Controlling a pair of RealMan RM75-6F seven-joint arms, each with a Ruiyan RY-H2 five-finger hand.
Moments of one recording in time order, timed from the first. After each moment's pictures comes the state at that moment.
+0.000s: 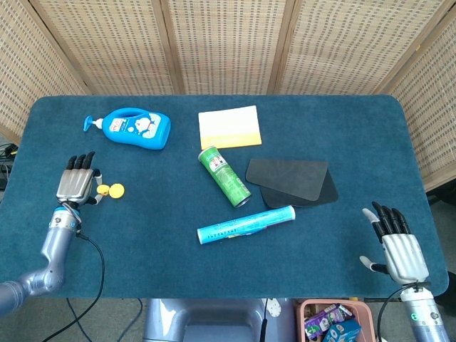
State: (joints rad) left arm -0.62 -1.45 -0.19 -1.24 0.87 0.93 0.45; right arm 0.13 -1.20 0.04 -1.58 -1.53 1.43 -0.08
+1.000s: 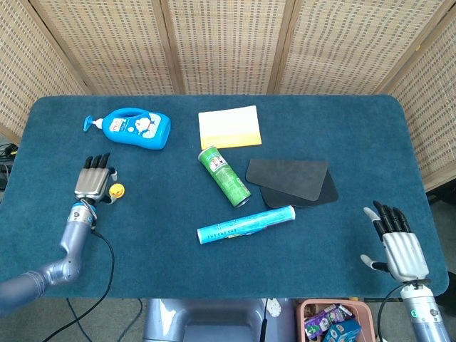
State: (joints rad) left arm -0.70 -1.56 -0.19 -1.14 0.81 0.87 0.50; right arm 0.14 -1.21 0.05 -1.56 -1.51 1.41 -0.07
